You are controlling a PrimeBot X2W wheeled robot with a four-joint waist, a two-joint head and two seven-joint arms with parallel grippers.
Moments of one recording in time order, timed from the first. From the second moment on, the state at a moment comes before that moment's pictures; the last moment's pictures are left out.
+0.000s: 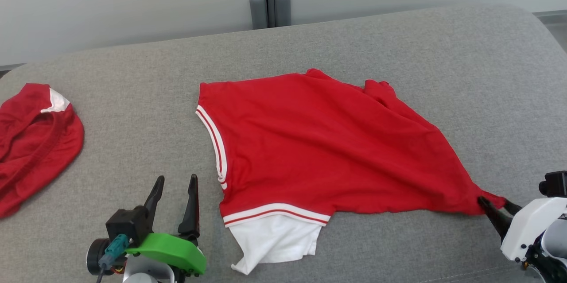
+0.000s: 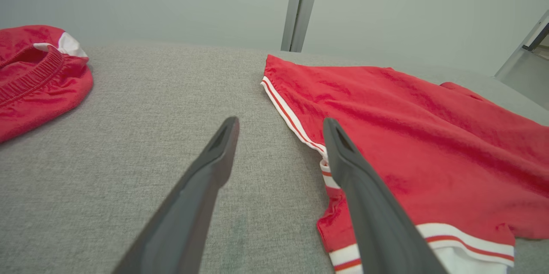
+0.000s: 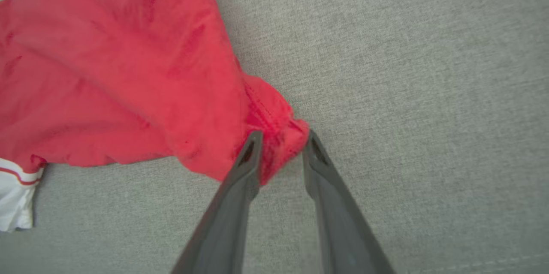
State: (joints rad) left arm -0.12 0.13 -0.25 0.36 -0.40 -0.02 -0.26; right arm -0.10 -0.51 0.18 0.38 0.80 0.13 0.27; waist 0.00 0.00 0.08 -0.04
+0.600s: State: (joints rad) left arm -0.07 0.14 -0.20 0.27 -0.37 -0.05 -0.26; right arm -0.10 -0.24 -0.05 0.14 0.48 0.13 -0.15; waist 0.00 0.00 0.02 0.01
